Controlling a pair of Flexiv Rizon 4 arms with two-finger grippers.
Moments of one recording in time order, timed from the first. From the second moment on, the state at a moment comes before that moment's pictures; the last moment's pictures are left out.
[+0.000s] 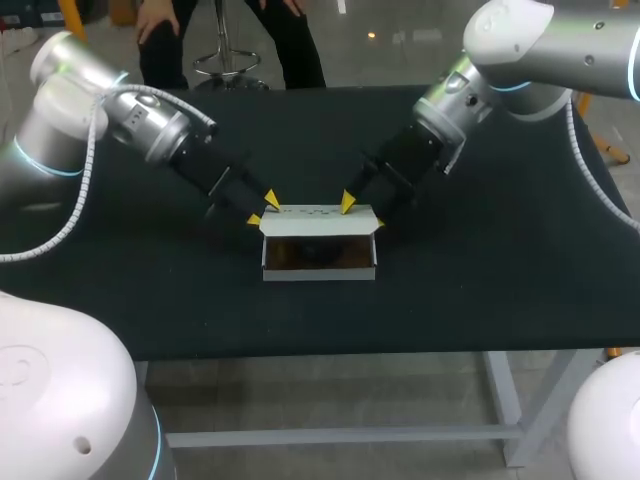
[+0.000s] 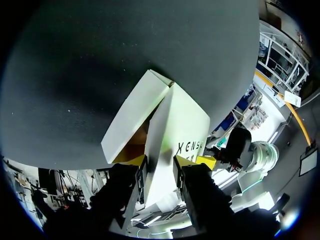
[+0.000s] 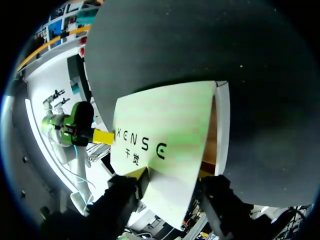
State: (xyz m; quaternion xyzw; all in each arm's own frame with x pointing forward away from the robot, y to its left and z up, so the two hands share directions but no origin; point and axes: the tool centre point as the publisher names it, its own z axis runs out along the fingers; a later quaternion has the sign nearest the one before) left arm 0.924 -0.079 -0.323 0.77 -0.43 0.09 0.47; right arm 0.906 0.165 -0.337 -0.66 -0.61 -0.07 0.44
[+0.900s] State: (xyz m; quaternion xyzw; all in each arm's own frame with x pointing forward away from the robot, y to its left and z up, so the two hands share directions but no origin) left arm 0.913 -0.085 -0.331 0.76 -0.43 0.12 0.48; right arm 0.903 0.162 -0.342 -0.66 -0.61 -0.07 0.44
